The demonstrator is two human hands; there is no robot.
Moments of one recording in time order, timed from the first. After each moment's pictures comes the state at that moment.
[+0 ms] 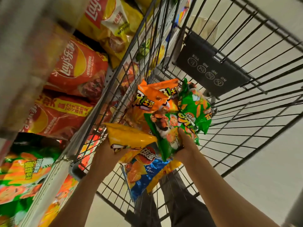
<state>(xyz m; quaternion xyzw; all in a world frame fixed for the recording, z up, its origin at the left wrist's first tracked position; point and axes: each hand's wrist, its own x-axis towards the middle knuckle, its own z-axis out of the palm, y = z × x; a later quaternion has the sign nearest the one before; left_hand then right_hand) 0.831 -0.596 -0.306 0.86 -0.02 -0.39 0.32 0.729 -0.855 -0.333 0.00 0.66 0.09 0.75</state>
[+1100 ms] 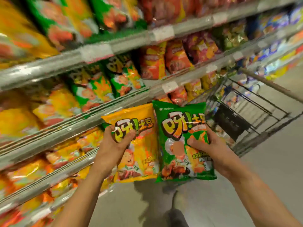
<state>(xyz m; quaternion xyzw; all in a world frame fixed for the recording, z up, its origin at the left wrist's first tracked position) 0.530 -0.386 0.010 0.84 0.09 0.02 0.54 0.508 -0.698 -0.002 -0.62 0.06 0.12 0.77</state>
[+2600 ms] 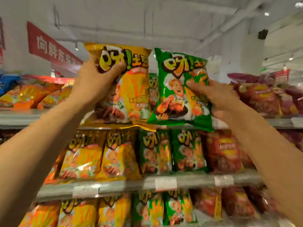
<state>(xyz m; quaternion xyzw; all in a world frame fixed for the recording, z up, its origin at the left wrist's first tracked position) 0.566 -0.257 0.504 0.73 -0.03 0.56 0.39 0.707 -0.541 0.491 -0.59 -0.38 -0.03 0.71</state>
